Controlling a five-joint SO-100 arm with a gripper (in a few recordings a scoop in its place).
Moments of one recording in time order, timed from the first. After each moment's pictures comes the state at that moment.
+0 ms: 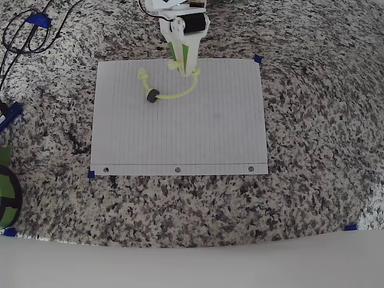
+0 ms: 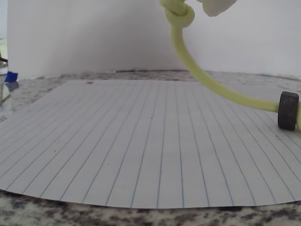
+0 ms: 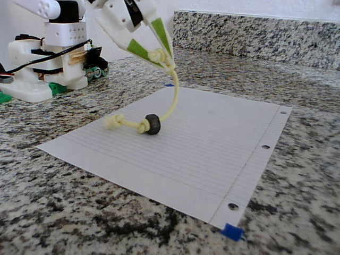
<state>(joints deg) -7.2 164.6 167.7 38.5 -58.8</state>
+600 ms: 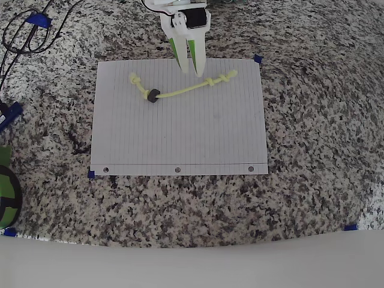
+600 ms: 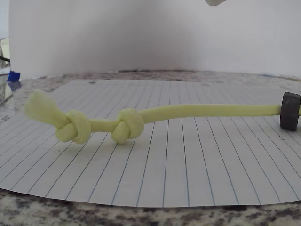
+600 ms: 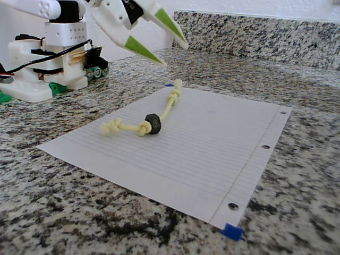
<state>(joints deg) -7.4 171.8 168.8 42.7 -58.4</state>
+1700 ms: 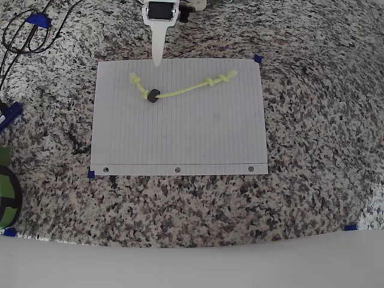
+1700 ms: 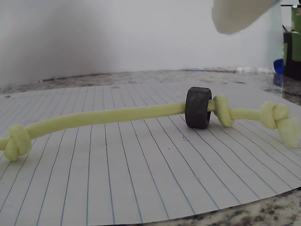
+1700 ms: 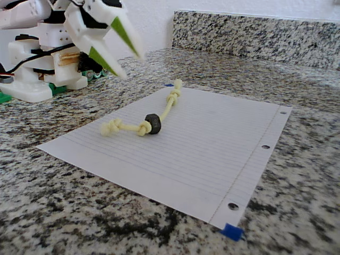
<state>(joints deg) 7.7 191.8 172.8 64.9 -82.4</state>
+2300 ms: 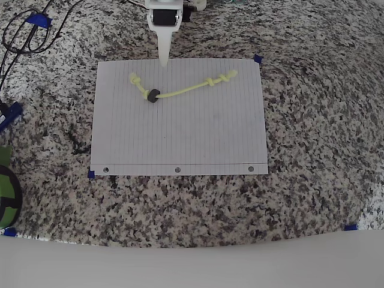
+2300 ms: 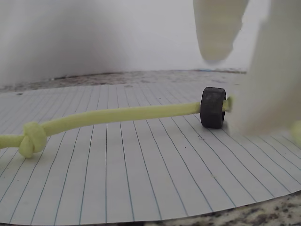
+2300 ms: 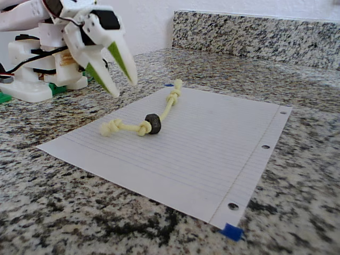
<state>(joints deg) 5.5 193.6 178.8 69.9 -85.2</state>
